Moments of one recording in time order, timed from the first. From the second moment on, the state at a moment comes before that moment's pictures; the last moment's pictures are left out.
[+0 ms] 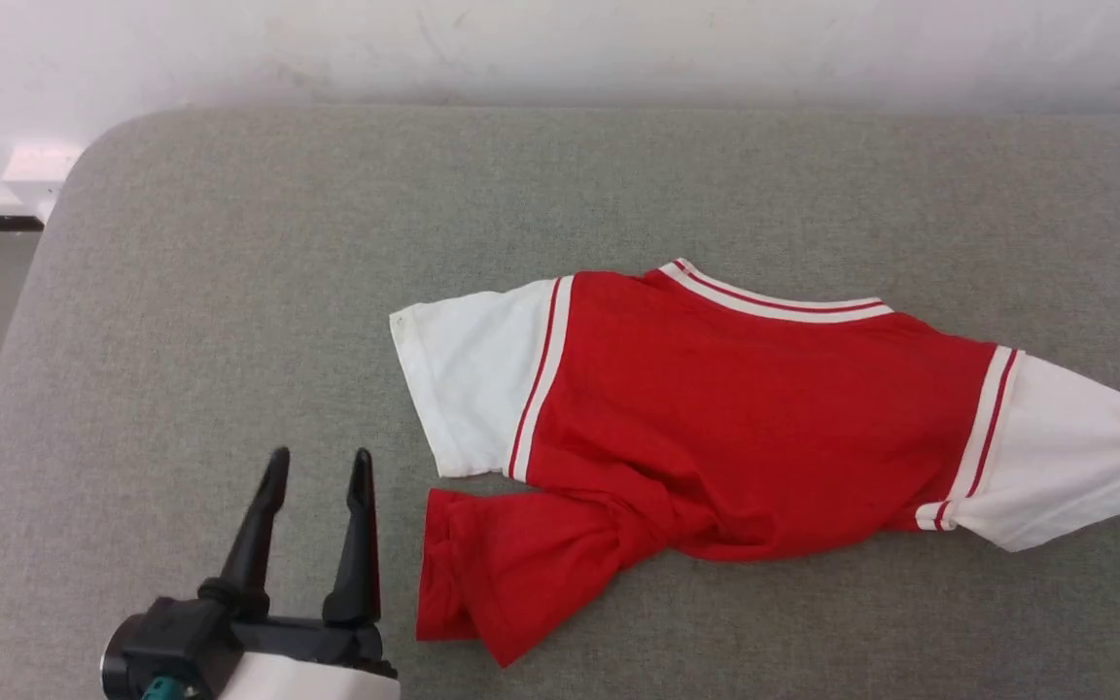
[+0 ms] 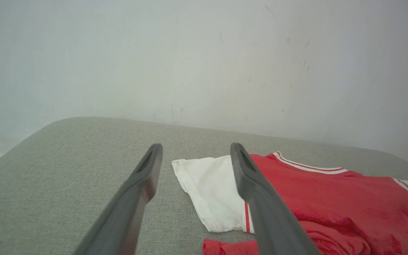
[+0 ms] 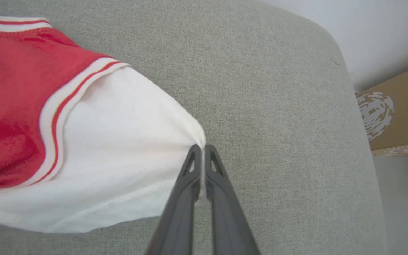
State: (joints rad) left arm 0.13 0.06 -0.05 -0.17 -0.21 -0.06 -0.26; right arm -0.10 -0.30 -0.23 -0.02 0.04 0.13 0.62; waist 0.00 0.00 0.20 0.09
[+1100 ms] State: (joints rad) left arm -0.86 0.73 -0.75 0.14 -0.68 -0.13 0.67; right arm -0.31 -0.22 -0.01 -0.09 0.06 0.13 0.53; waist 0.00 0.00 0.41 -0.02
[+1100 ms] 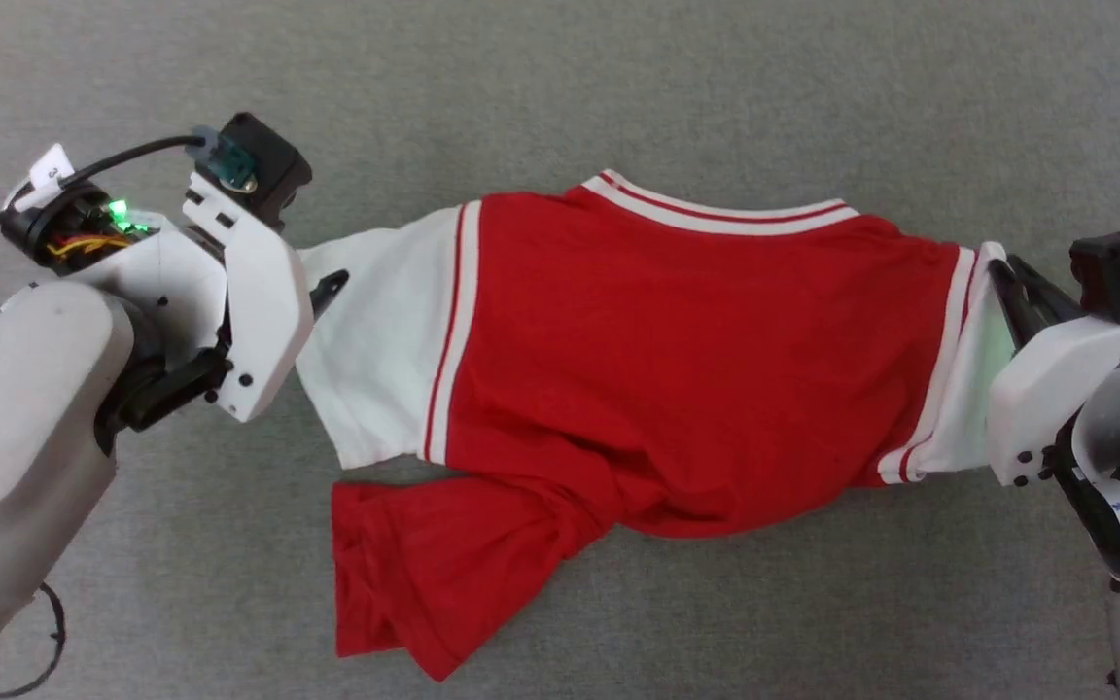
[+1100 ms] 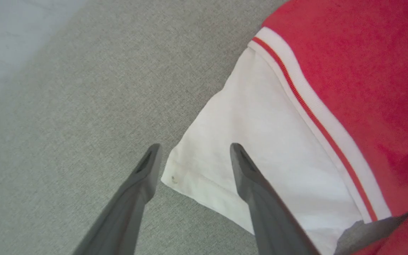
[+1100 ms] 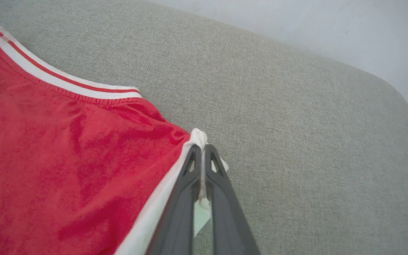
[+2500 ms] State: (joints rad) left arm -0.92 0.65 -0.63 0.31 -0.84 0.08 0.02; right arm -0.56 -0.34 0.15 -0.06 0.08 0.13 0.49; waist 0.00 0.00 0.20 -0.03
